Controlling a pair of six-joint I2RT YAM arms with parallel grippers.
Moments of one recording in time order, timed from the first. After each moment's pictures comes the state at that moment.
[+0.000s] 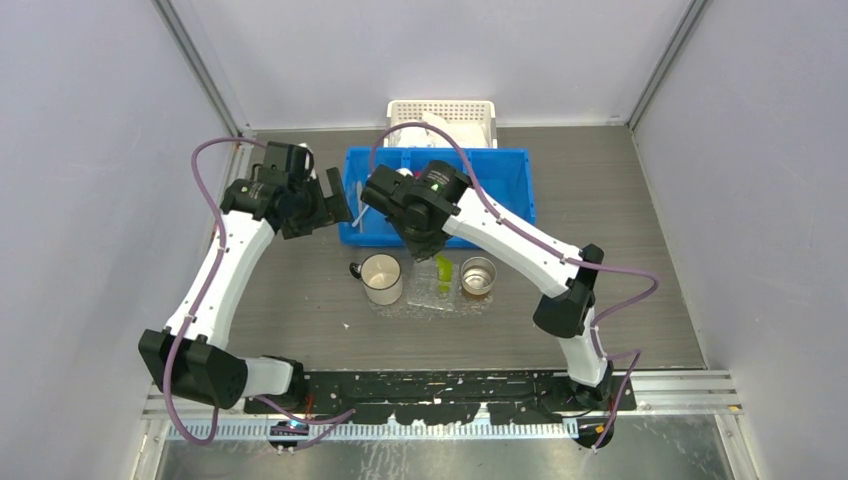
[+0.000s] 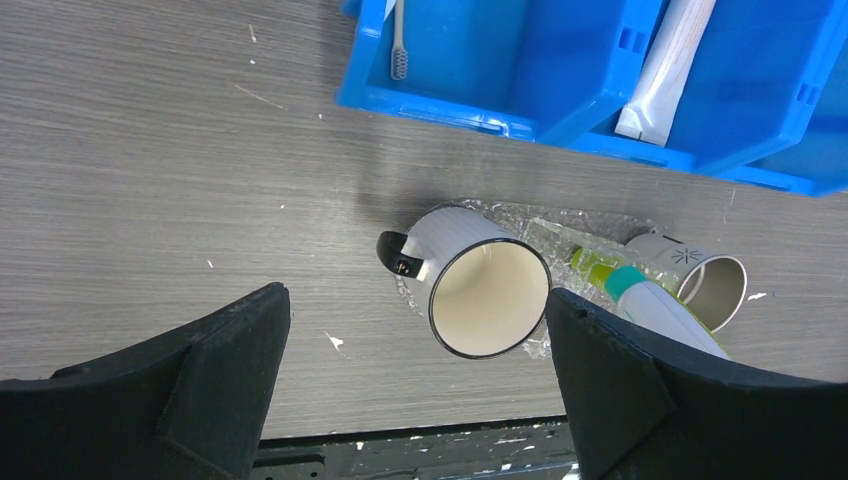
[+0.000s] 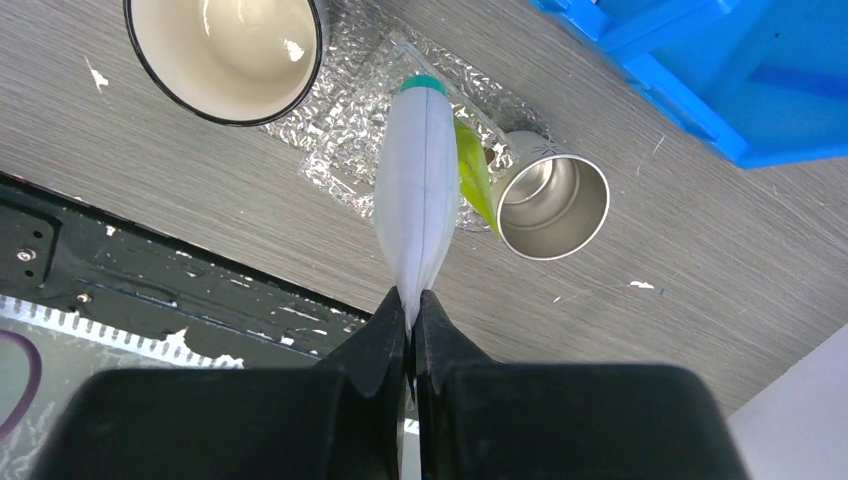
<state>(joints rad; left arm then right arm) -0.23 1.31 1.38 -1.00 0.03 -0.47 1.06 2.03 2.32 -1.58 0.29 0.46</state>
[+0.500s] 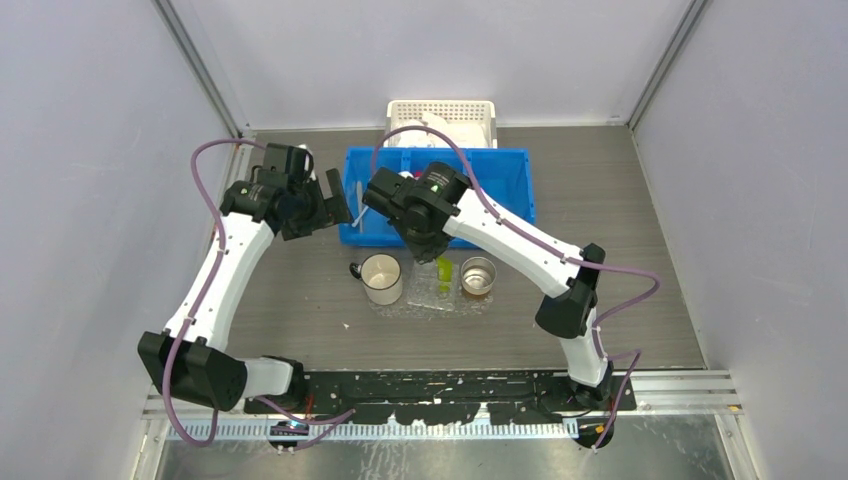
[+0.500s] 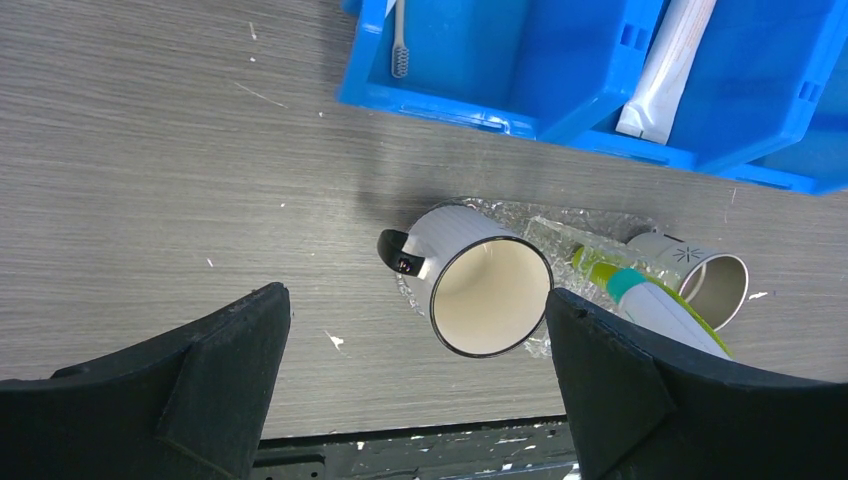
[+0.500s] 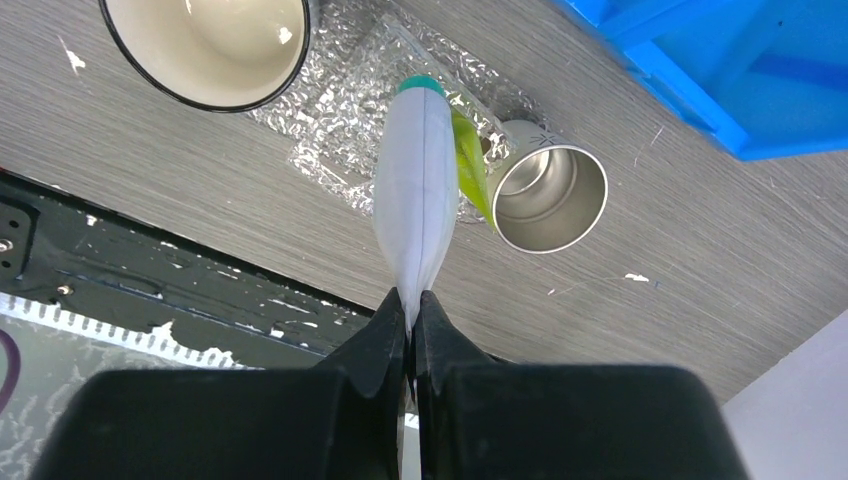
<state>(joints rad) -0.23 1.30 1.37 -0.99 0.03 -0.47 1.05 2.01 2.29 -1.58 0.29 0.45</state>
